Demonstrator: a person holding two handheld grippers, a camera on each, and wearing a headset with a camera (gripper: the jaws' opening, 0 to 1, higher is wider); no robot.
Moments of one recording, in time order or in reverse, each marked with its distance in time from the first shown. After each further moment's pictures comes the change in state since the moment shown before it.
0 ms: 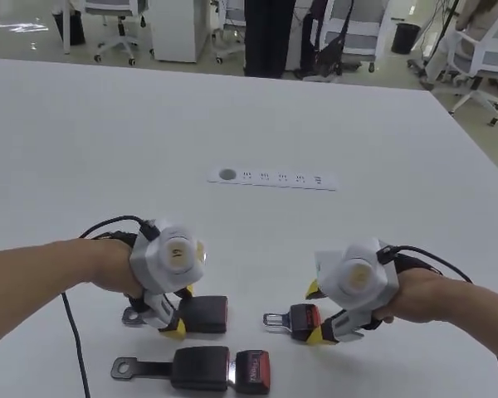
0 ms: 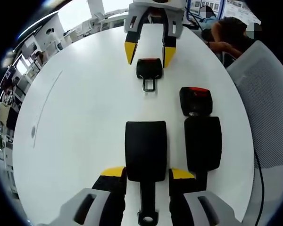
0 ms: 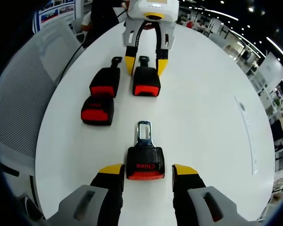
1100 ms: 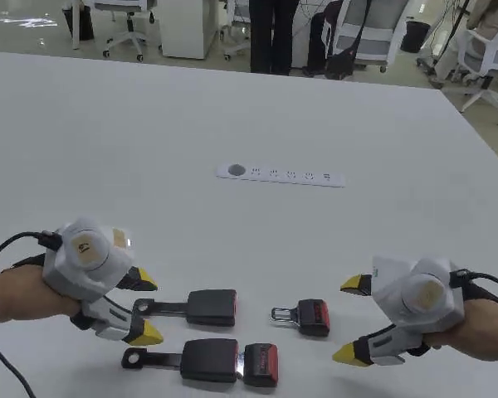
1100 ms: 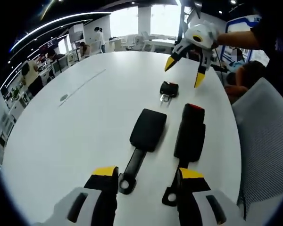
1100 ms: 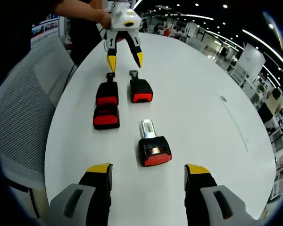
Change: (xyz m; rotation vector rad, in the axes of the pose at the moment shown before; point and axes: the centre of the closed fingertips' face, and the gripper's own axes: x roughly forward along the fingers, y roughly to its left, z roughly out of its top) left arm -0.050 -0.023 -0.037 -0.365 -0.312 0.144; right arm -0.037 0.021 -0.011 0.177 -0.132 -0.127
